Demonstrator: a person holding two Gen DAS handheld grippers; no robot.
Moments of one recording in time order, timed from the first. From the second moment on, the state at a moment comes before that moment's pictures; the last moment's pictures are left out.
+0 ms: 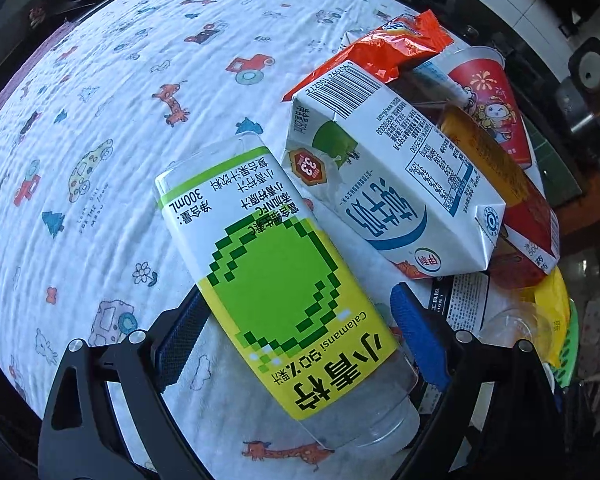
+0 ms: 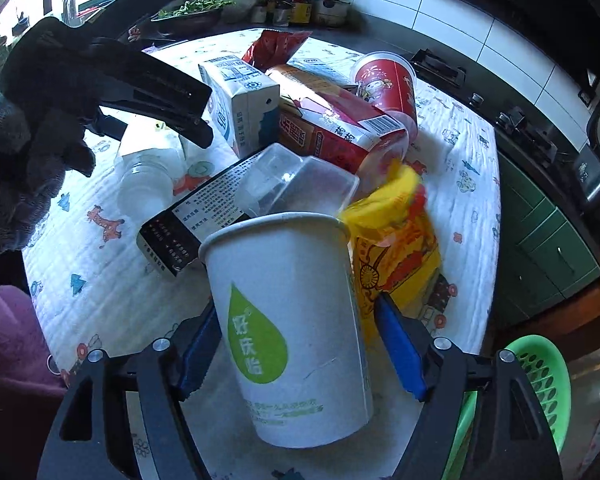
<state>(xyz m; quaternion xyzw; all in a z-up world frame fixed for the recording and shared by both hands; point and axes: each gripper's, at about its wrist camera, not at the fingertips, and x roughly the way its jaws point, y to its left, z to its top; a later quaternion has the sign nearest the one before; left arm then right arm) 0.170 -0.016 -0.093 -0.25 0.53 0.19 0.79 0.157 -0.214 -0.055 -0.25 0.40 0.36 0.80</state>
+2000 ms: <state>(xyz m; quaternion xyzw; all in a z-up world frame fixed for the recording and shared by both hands) 0.111 0.013 -0.054 -0.18 0.47 0.03 0.86 0.107 -0.197 -0.045 -0.20 0.41 0.39 0.80</state>
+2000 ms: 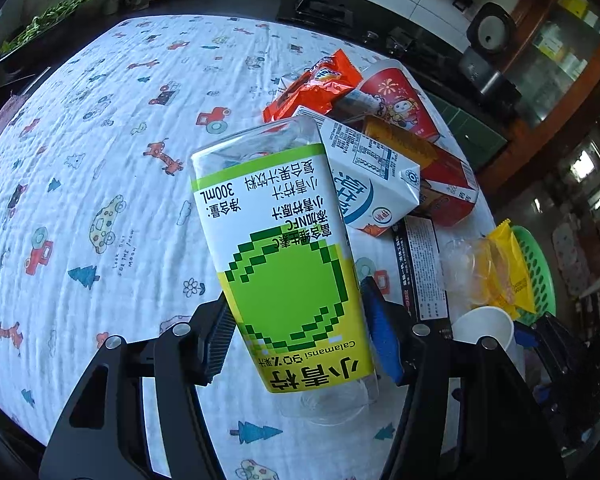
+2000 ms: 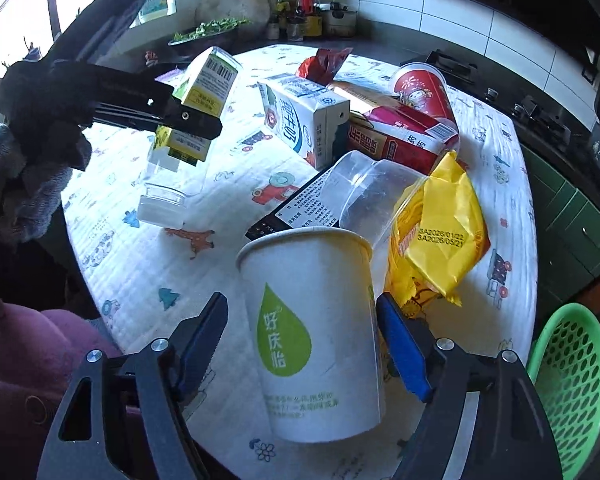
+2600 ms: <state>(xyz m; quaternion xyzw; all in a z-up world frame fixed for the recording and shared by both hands) 0.100 -0.018 0.000 -0.15 0.44 -0.06 0.88 0.073 -0.230 0.004 -0.08 0.37 0.38 0.84</state>
